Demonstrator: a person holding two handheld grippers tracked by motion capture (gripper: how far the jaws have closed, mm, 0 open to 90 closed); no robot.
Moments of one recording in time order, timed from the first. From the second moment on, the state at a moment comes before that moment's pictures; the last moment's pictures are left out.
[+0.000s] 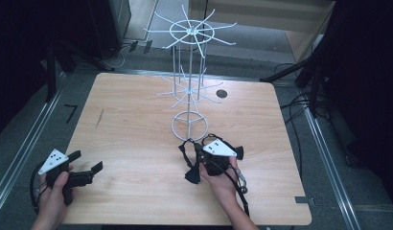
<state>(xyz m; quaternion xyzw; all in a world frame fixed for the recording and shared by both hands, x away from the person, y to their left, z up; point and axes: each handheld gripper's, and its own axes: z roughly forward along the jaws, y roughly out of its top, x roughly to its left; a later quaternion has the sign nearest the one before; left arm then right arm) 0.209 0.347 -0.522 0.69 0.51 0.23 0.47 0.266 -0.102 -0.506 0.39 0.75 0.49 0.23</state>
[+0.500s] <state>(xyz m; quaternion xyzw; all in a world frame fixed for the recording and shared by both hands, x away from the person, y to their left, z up) 0.209 0.347 -0.522 0.69 0.51 0.23 0.46 0.251 -0.111 -0.471 0.37 0.72 0.53 0.25</state>
